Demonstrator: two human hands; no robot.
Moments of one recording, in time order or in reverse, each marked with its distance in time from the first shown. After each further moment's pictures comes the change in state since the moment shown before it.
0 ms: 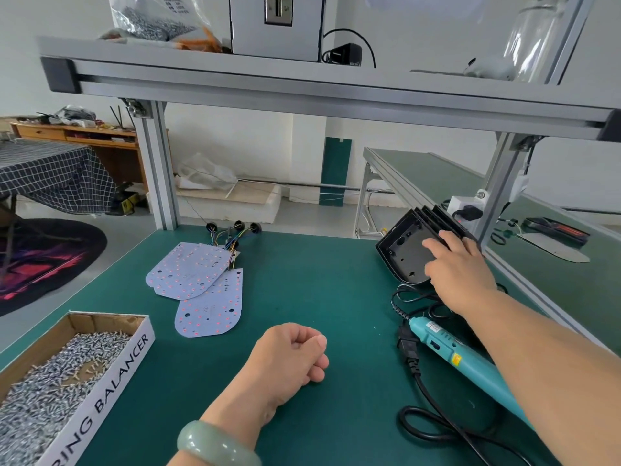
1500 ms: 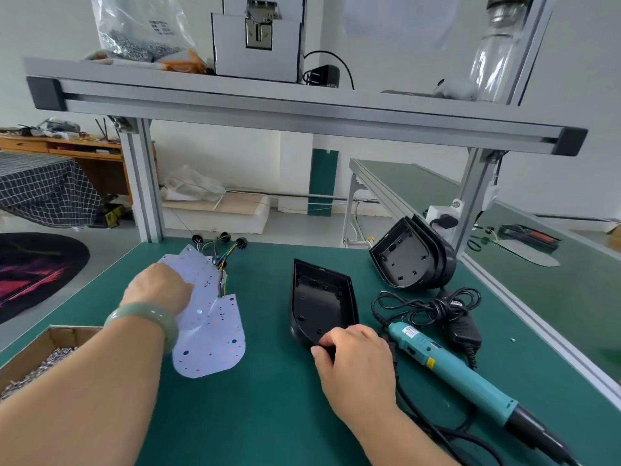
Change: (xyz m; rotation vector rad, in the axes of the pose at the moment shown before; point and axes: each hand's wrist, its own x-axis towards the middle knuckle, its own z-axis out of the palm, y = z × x) left_hand 0.088 0.025 -0.130 0.750 0.675 -0.262; right_hand -0.099 -0.150 -0.023 0.712 0.139 0.143
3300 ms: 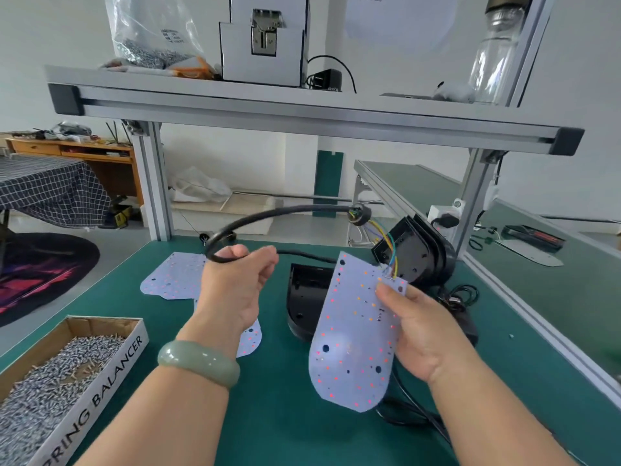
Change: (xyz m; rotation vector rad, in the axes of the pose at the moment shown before) left_hand -0.111 0.061 -0.014 -1.563 -0.347 0.050; right_hand 0.021 0.030 -0.076 1.608 -0.183 0.423
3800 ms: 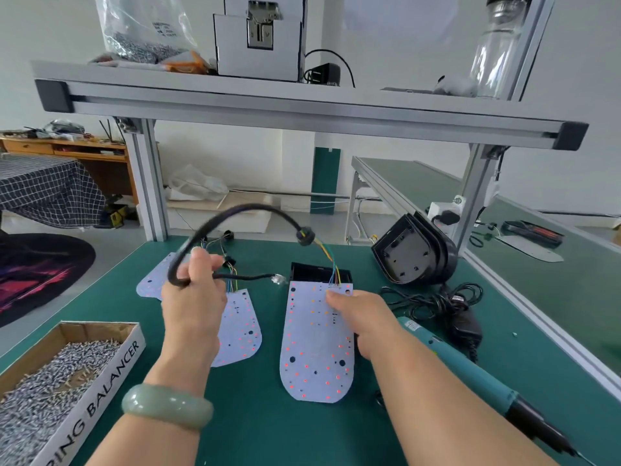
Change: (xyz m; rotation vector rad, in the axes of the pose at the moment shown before) left_hand -0.003 -0.001 -0.040 0.303 0.201 0.190; right_hand 0.048 0.037 0.041 -0.440 0.248 0.184
